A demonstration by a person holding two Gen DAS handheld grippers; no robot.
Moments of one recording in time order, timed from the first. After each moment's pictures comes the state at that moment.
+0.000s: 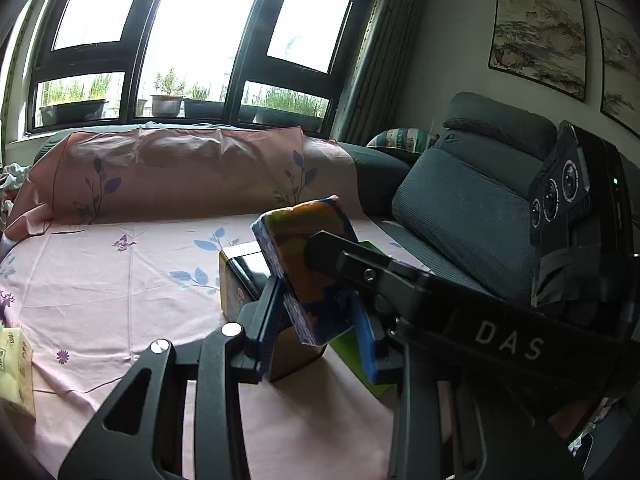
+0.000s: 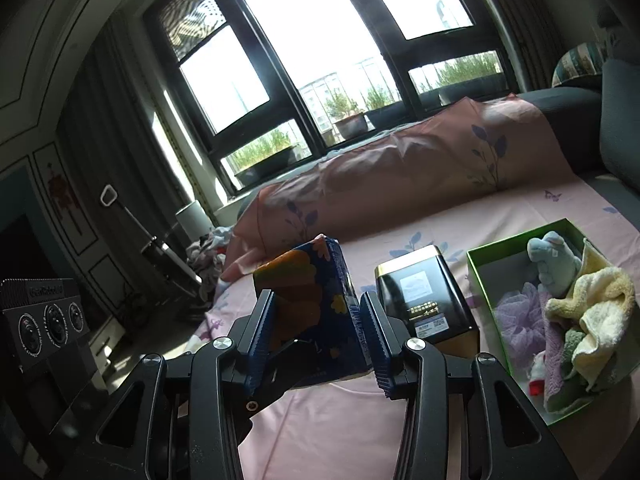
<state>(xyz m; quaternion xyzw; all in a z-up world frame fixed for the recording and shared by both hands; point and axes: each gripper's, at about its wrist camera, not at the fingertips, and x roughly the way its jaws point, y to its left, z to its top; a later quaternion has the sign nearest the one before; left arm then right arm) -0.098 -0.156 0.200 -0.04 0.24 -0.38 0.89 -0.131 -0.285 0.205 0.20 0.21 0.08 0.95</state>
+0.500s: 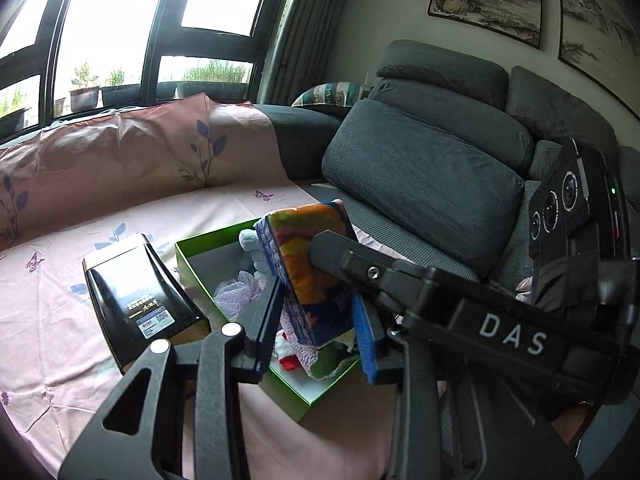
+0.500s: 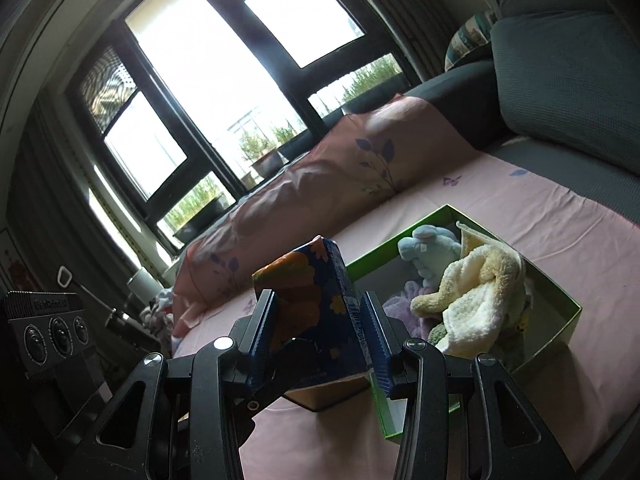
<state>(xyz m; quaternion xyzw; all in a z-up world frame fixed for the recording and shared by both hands) -0.097 -0.280 0.184 0.03 0.28 -0.48 0.83 -0.172 -0.397 0.175 0.31 0.18 -0.04 0.93</state>
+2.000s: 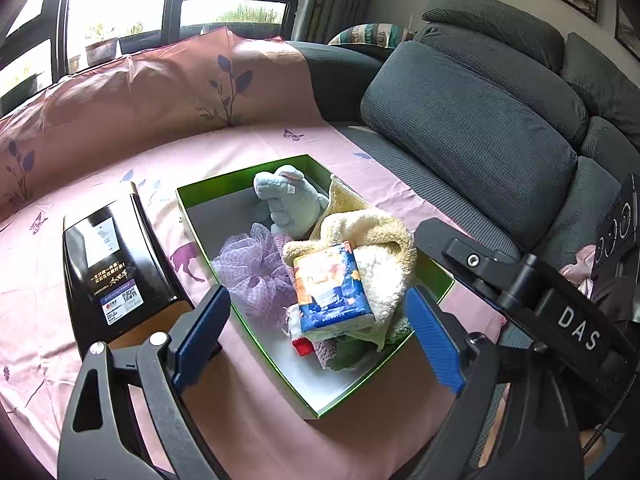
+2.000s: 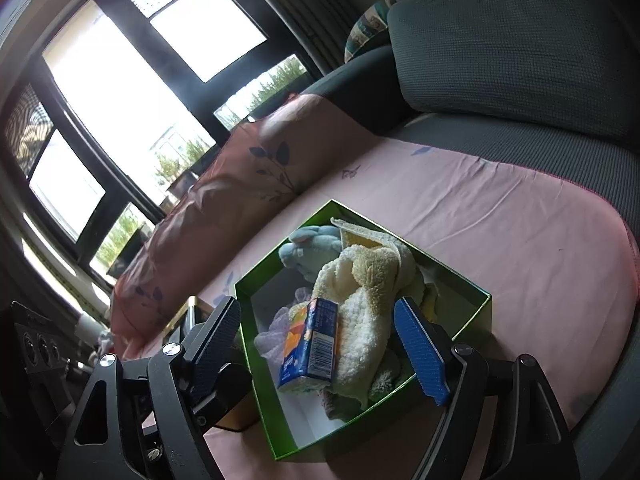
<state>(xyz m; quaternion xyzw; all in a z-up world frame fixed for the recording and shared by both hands) -0.074 -0.331 0.152 0.07 0.37 -0.41 0.83 -0.187 -0.457 0.140 0.35 0.20 -0.17 0.90</state>
